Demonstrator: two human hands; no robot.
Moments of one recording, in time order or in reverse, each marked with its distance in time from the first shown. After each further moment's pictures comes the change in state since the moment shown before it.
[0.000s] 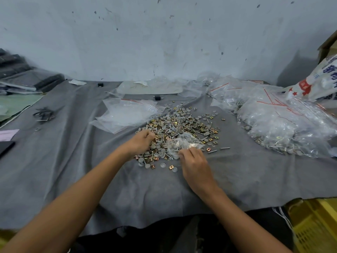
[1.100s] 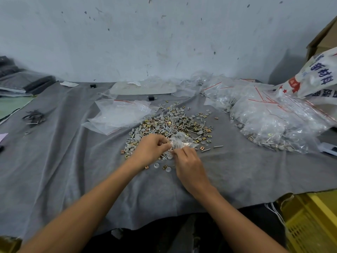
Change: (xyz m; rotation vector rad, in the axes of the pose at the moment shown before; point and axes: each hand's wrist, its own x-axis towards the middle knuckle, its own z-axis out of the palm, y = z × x) left_hand -0.021 0.040 0.041 0.190 0.107 0.224; right_hand -0.001 0.002 0.001 0.017 0.005 0.010
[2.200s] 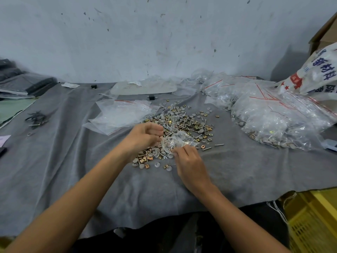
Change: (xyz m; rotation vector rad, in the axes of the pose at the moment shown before) left_hand -0.003 0.004 -0.040 -0.607 -0.090 -0.224; right_hand 0.001 -0.001 -0.002 -0.003 0.022 -0.007
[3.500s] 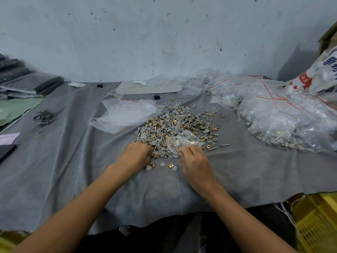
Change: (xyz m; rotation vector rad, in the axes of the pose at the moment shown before) left_hand -0.002 -0.064 -0.018 1.293 0.070 0.258; right_hand 0.000 0.001 0.001 0.026 -0.044 0.019
